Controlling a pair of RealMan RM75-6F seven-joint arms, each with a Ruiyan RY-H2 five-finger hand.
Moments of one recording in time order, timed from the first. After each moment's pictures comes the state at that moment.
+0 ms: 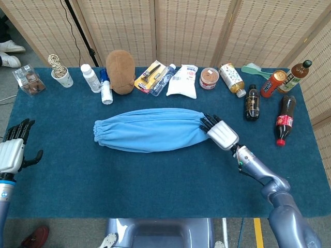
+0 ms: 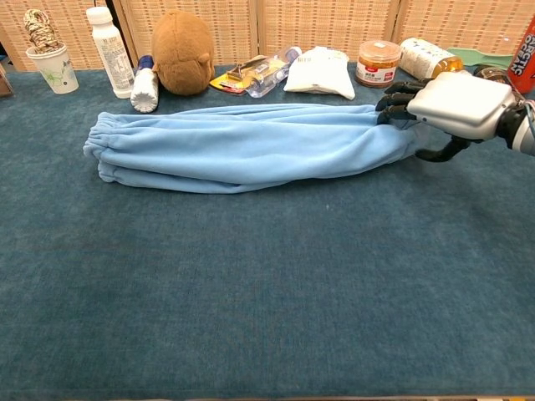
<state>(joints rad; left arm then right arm) -0.29 -1.08 -0.15 -1.72 1.14 1.24 0.04 0.77 -1.88 -0.08 -0.22 -1.74 1.17 0.30</state>
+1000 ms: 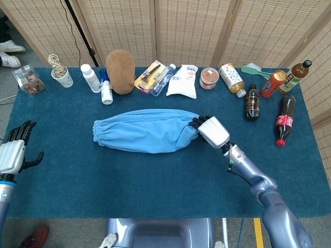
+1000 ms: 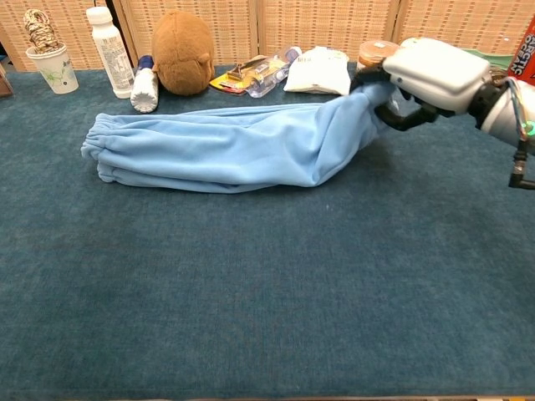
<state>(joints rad) -0.29 -1.07 -0.15 -1.72 1.15 1.22 0.02 0.83 -1.92 -0.02 -0.28 -1.67 1.33 0.42</state>
